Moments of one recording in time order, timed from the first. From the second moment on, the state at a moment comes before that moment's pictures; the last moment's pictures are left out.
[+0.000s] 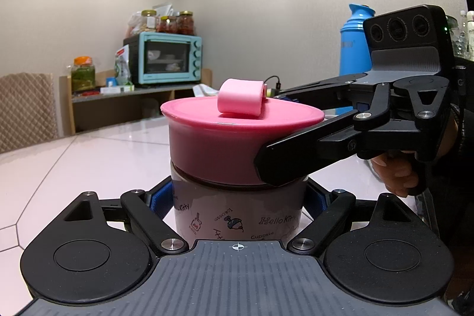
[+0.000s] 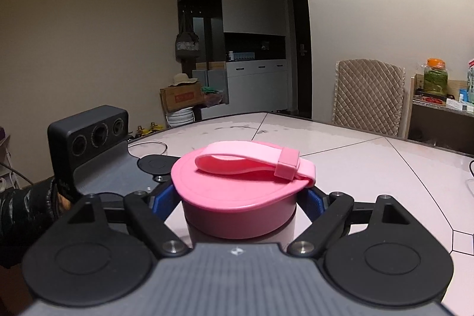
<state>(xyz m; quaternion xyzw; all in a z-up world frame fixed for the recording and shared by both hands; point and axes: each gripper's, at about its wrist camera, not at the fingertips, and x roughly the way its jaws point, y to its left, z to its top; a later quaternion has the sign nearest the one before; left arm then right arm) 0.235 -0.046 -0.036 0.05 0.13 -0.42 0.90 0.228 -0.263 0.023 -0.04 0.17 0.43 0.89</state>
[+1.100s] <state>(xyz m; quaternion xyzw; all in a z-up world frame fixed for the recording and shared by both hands) 0.235 -0.047 -0.036 0.05 0.13 -0.42 0.90 0.182 -0.228 0.017 0.00 0.17 0.22 0.96</state>
